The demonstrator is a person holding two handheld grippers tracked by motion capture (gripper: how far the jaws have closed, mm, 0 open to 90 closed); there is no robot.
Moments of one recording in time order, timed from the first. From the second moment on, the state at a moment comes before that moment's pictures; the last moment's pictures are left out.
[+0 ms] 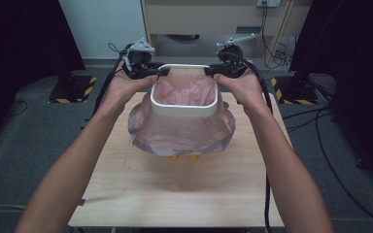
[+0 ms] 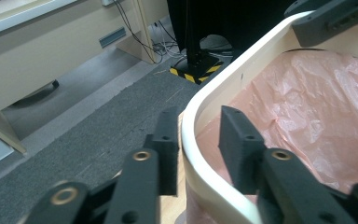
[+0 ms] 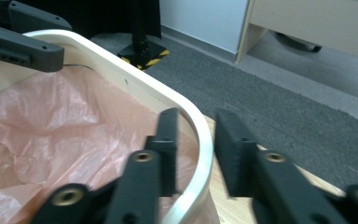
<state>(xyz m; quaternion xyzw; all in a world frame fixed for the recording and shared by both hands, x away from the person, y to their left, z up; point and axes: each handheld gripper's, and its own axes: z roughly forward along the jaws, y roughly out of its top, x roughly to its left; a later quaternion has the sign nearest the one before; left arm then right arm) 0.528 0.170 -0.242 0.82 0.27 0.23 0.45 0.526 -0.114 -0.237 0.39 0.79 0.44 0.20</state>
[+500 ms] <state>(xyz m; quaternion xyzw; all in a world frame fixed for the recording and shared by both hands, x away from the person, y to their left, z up) 0.519 0.206 -0.226 0.76 0.33 0.24 0.51 0.508 -0.160 -0.230 0.40 0.73 0.51 0.23</state>
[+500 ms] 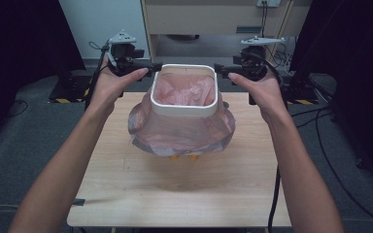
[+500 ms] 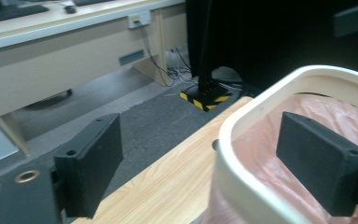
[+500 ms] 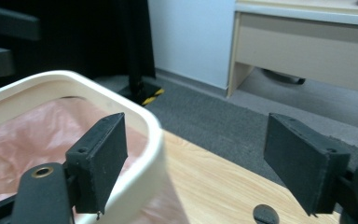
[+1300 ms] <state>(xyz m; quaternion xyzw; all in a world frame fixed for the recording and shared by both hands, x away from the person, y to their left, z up) 0.516 0.284 -0.285 0.73 0.40 0.24 0.49 0.517 -0.230 -0.317 0.49 0.70 0.48 0.21</state>
